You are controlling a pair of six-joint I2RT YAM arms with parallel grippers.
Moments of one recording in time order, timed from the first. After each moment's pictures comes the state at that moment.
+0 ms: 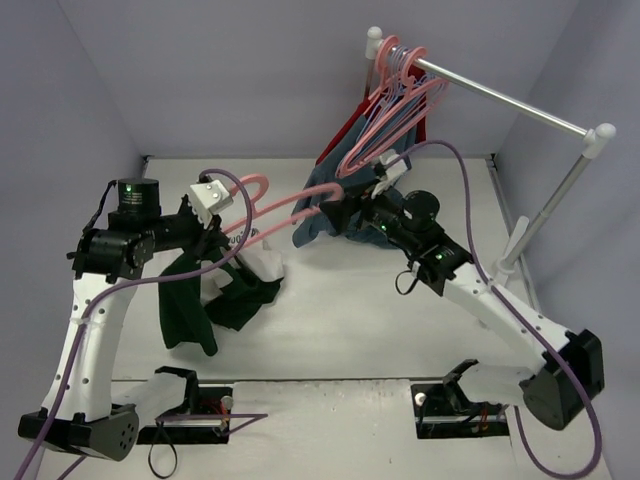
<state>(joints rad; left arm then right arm) -0.14 1.08 1.43 -1.05 0.62 0.55 0.61 1.21 0.96 0.25 -0.18 0.23</state>
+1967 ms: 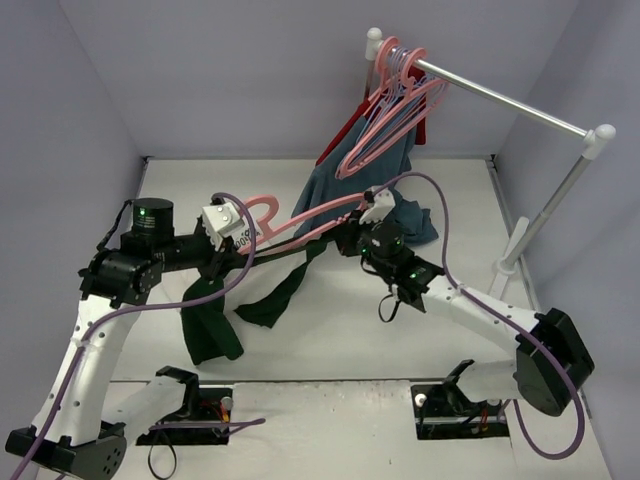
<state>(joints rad) -0.25 0.97 1.29 -0.97 0.68 0.45 0.74 1.30 0.77 0.32 0.19 0.48</state>
